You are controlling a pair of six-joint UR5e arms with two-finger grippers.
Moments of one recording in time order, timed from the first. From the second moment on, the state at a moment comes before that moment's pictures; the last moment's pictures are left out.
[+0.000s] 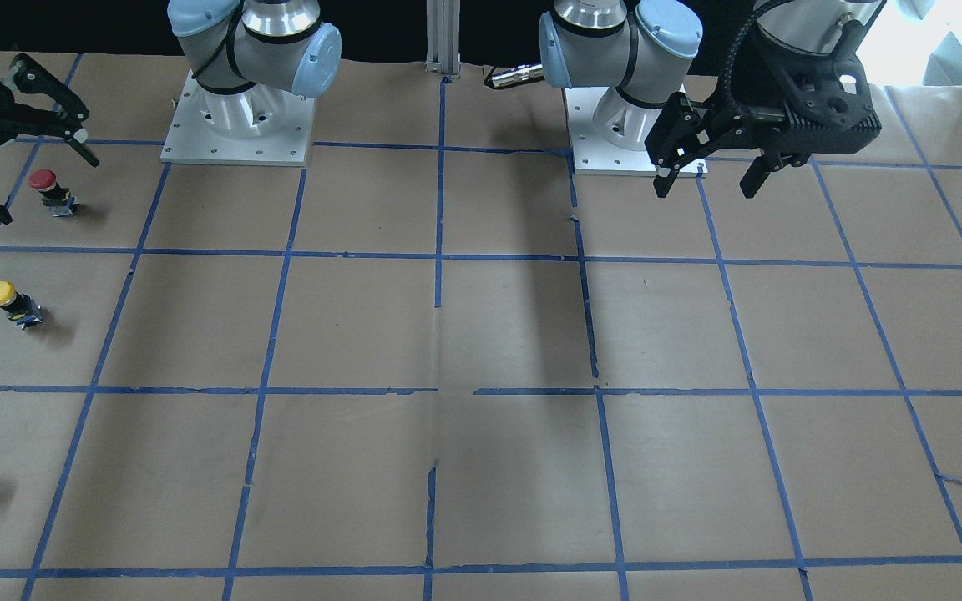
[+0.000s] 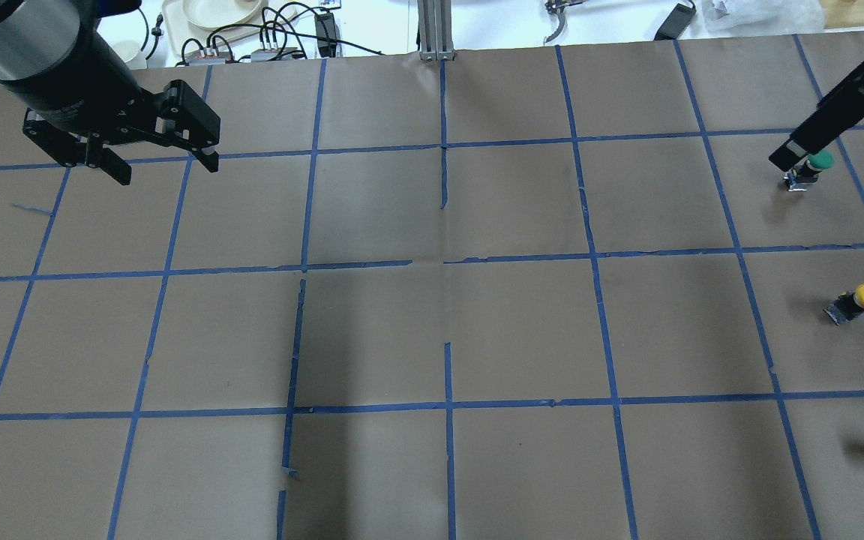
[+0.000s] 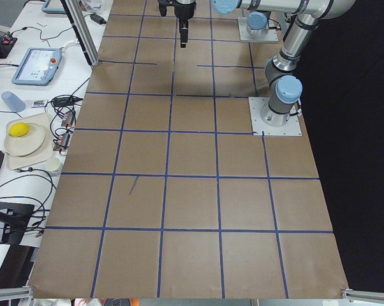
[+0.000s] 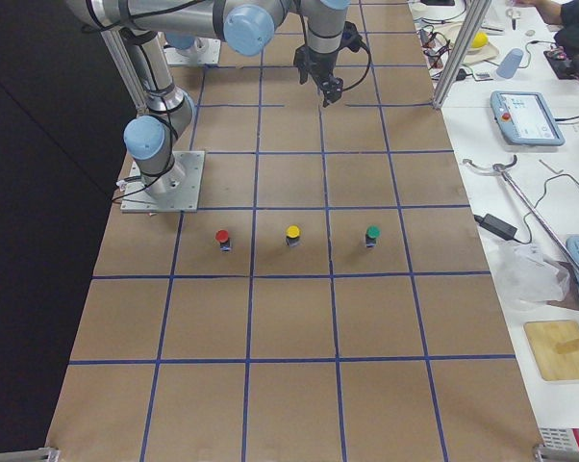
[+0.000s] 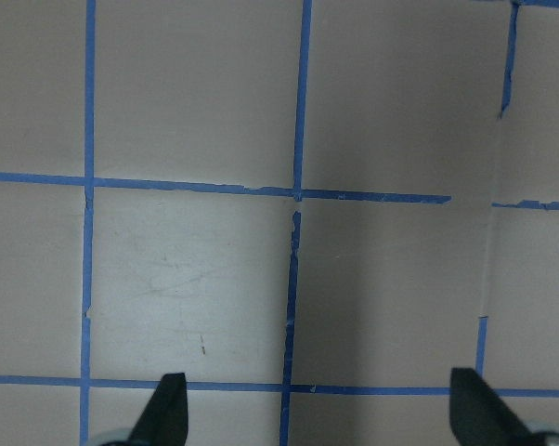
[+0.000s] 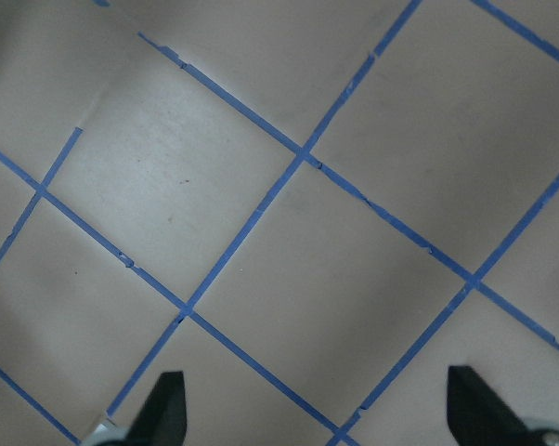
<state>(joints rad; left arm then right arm) -1.49 -1.50 -1.55 -1.60 1.51 0.01 1.27 -1.58 1.46 -1.37 -1.43 -0.92</state>
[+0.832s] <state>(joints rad) -1.49 -1.51 -1.52 -1.64 1.53 0.04 1.57 -1.55 1.45 -1.32 -1.62 -0.03</state>
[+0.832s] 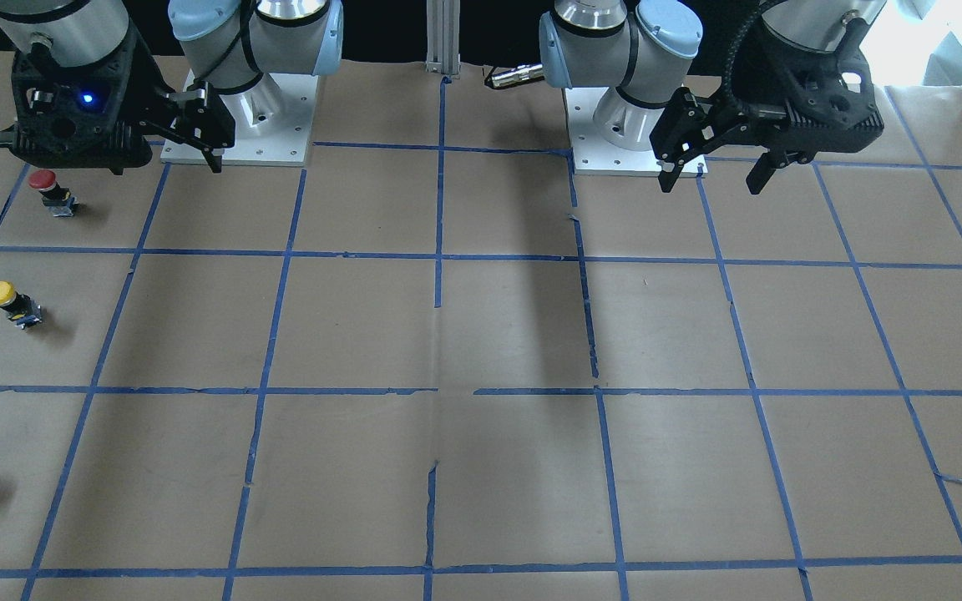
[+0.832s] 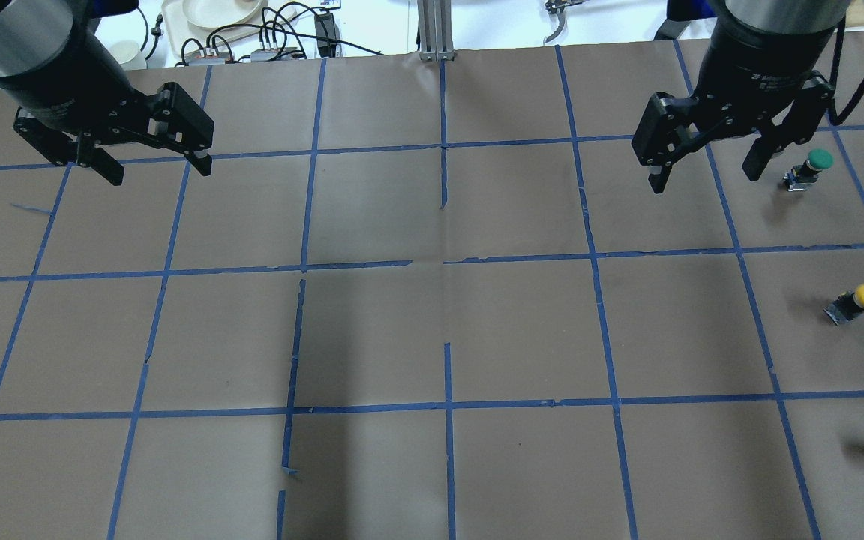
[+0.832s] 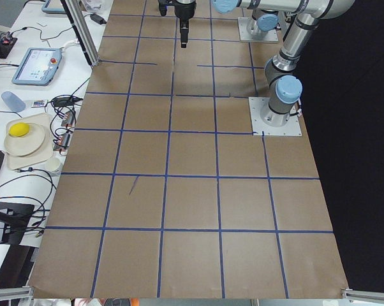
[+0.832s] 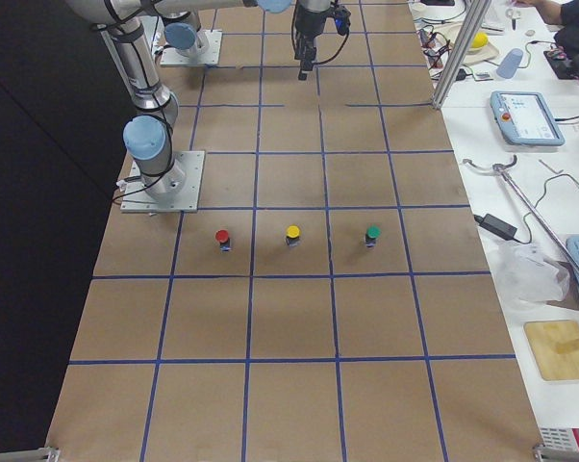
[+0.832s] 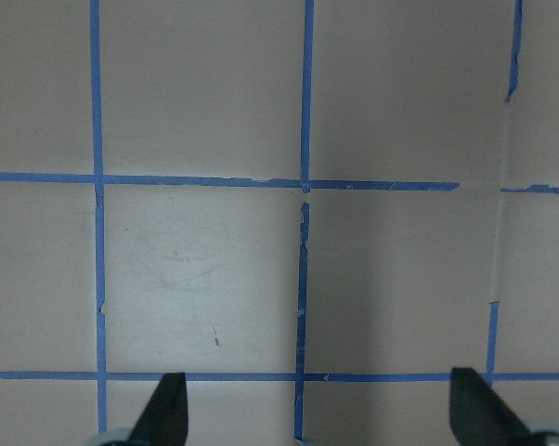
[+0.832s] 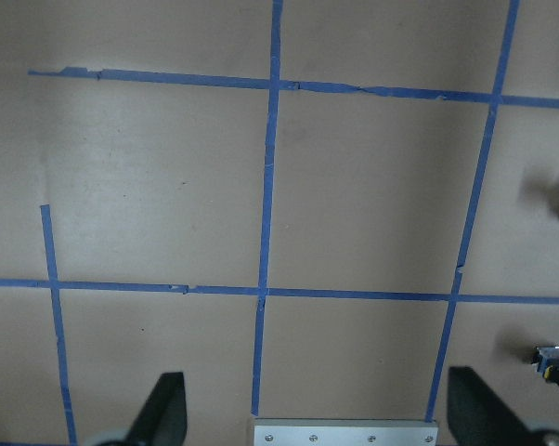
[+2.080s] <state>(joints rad) -1.49 -1.52 -1.51 -1.66 1.53 0.04 1.60 -1.55 1.50 -1.43 -1.63 0.04</state>
